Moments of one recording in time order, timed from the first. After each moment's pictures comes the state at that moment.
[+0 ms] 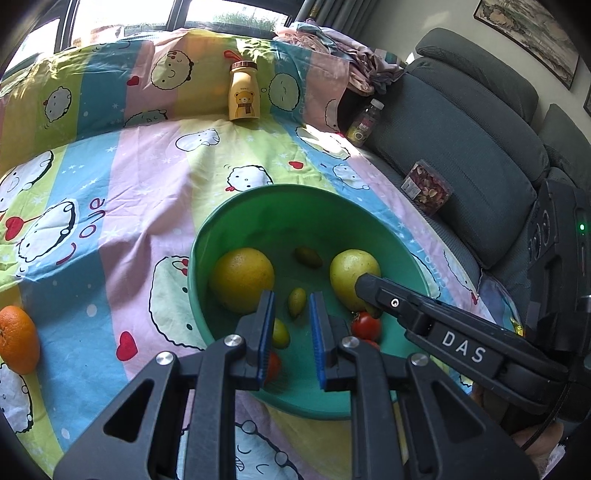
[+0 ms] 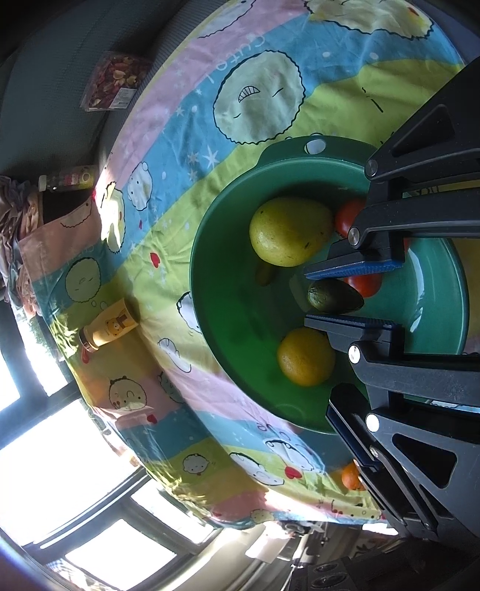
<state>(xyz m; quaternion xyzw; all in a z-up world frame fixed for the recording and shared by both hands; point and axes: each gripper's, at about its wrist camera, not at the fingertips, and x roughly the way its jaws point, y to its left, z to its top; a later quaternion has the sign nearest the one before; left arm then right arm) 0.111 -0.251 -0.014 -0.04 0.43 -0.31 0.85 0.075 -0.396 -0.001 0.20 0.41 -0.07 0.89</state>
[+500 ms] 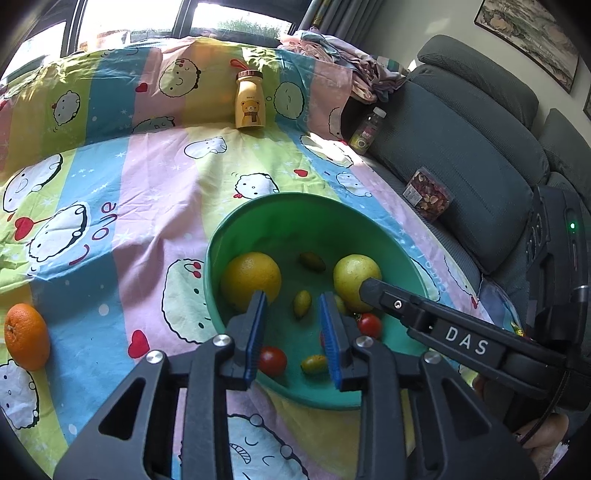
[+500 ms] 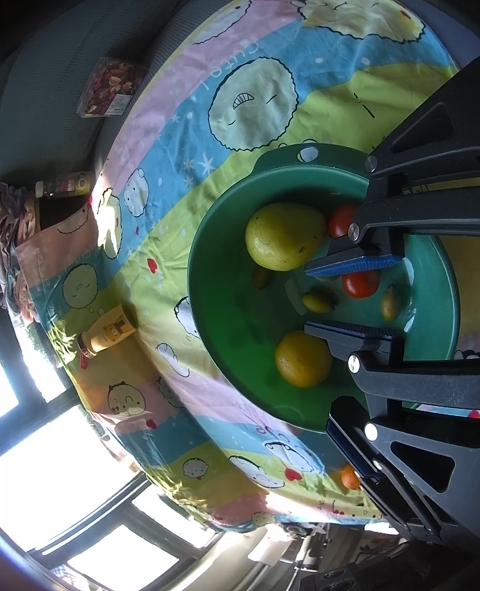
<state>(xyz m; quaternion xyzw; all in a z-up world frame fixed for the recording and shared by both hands) 0.106 -0.237 -0.005 -0.05 0.42 -0.30 0.86 0.073 -0.397 0.002 0.21 0.42 -0.08 0.88</state>
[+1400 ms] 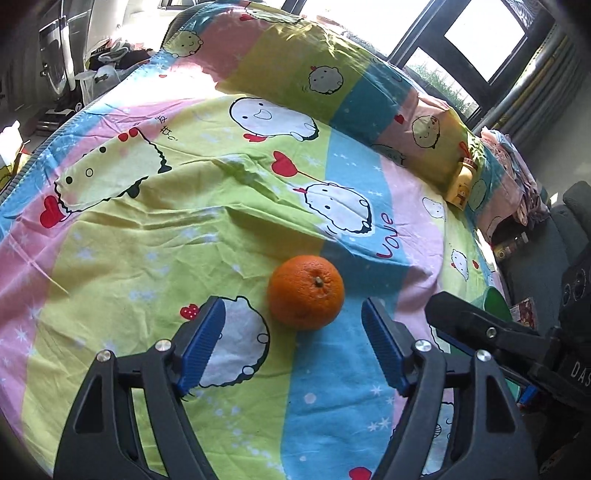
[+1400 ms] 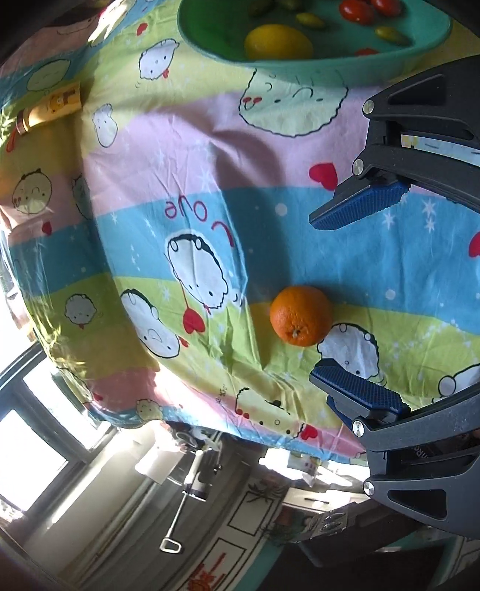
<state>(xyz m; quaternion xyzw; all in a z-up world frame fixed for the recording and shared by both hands) 0.100 0.008 -0.029 -0.22 0.44 -0.02 0.87 0.148 -0.173 -0.014 0.14 0.52 0.17 0.83</state>
